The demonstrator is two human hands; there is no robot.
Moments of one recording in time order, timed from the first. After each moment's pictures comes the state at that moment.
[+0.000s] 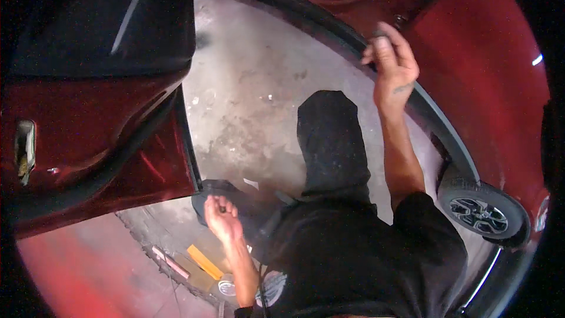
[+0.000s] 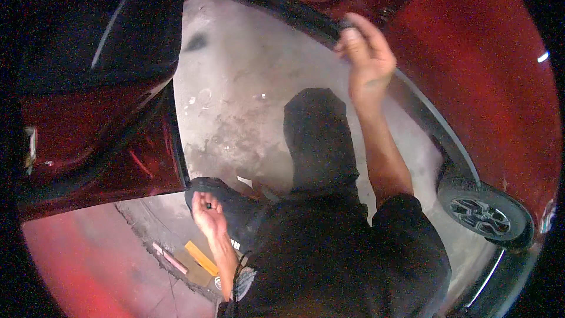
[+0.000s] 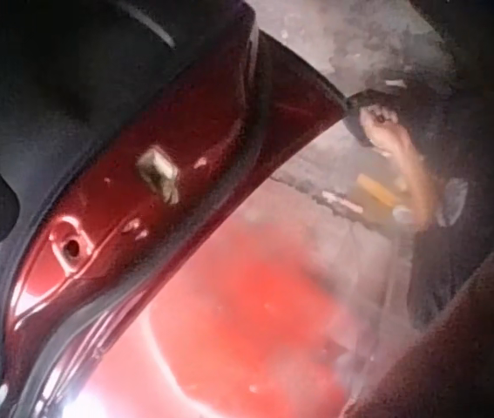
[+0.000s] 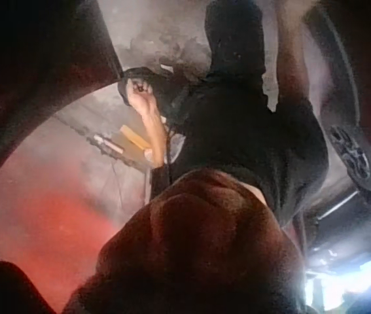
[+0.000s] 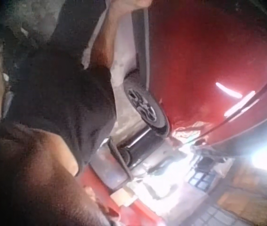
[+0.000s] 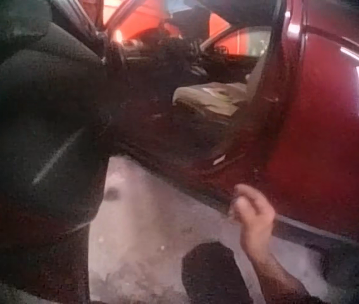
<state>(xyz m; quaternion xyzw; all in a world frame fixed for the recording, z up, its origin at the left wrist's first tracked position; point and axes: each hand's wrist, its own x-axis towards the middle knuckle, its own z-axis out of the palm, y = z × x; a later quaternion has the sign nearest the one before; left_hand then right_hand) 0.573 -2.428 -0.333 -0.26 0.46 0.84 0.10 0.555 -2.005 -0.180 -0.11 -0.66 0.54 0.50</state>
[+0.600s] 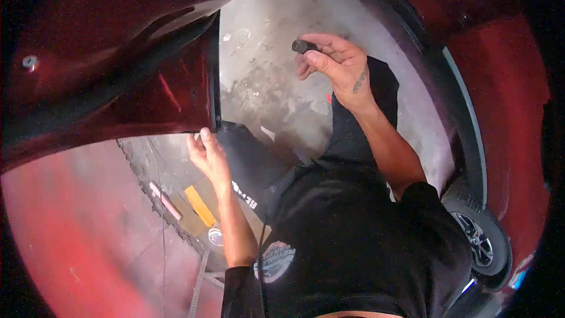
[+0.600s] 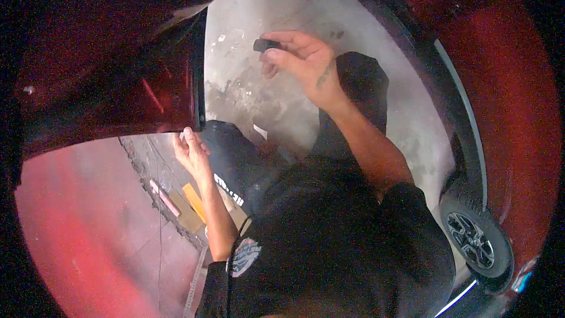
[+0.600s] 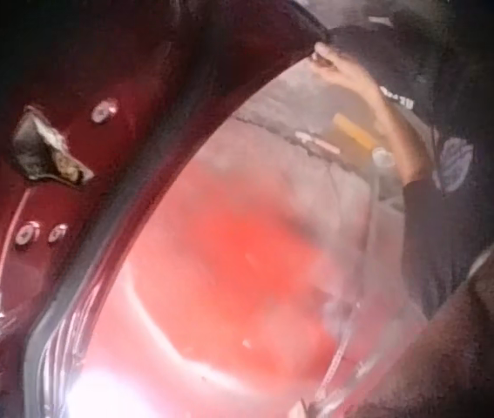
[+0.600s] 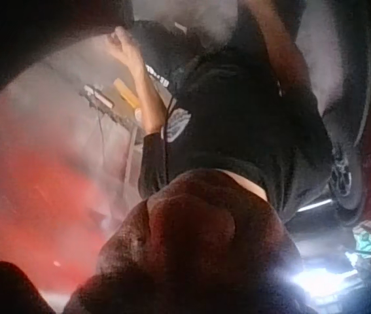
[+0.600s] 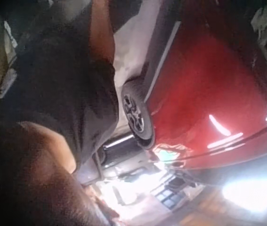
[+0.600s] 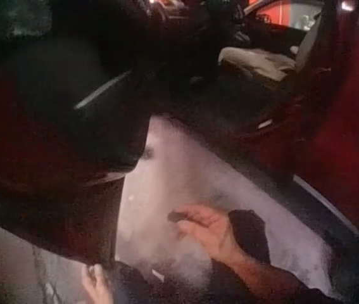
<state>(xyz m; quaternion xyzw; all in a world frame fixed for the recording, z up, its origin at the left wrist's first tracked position) 0.535 -2.446 -0.319 -0.15 0.72 0.67 -0.10 0.514 -2.144 -0.242 0.01 -0.57 0.82 0.10</state>
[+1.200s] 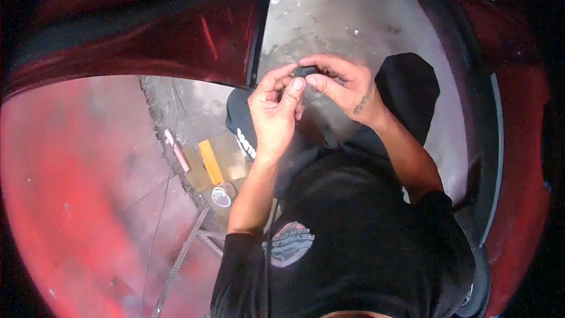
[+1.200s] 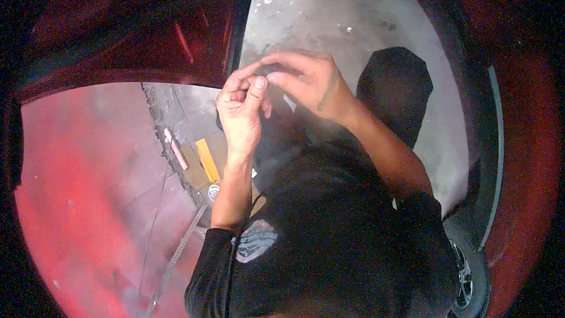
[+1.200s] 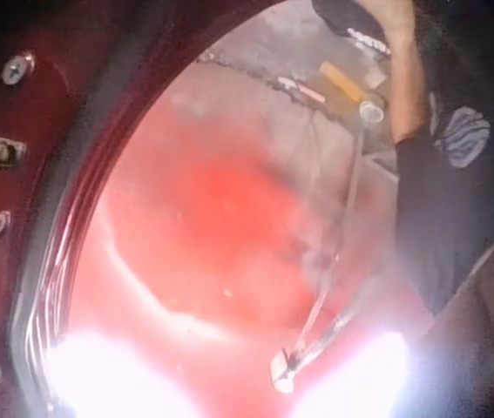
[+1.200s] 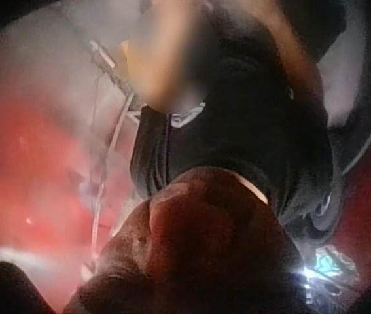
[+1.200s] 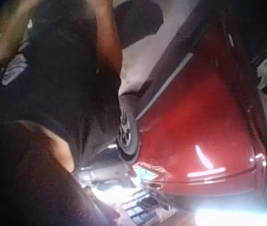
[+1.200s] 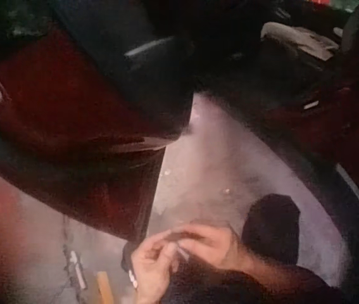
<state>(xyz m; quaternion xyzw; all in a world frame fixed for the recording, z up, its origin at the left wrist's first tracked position) 0.544 -2.367 -0.252 0.00 0.64 0.77 0.04 0.530 -2.197 -0.256 0.12 -0.73 0.67 0.00</state>
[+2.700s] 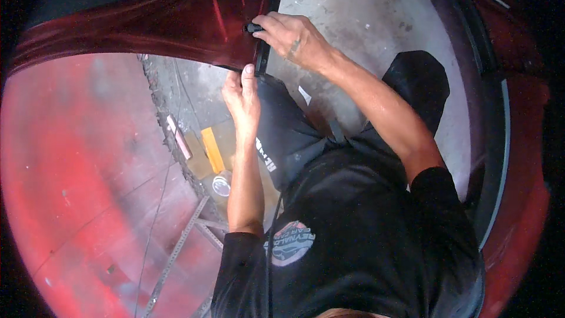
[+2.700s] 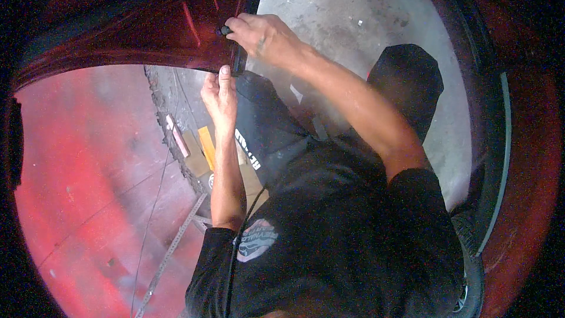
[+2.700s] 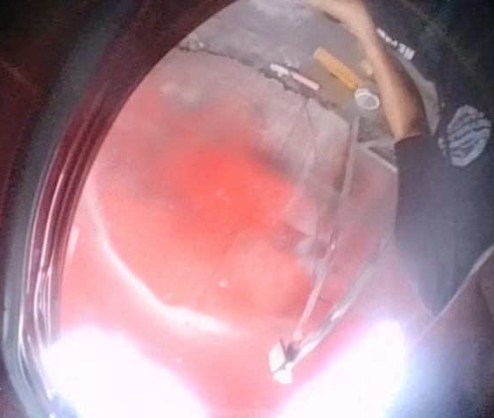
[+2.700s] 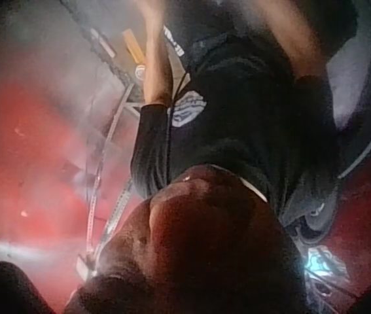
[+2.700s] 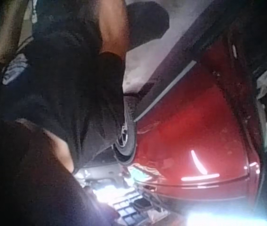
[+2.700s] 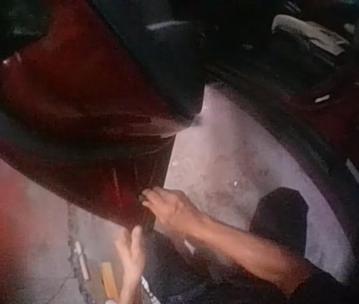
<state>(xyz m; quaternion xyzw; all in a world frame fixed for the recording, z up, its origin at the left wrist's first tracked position) 0.520 -2.452 -0.323 -0.10 0.80 0.59 -0.07 0.425 -2.280 -0.316 0.31 -0.80 0.45 0.25</state>
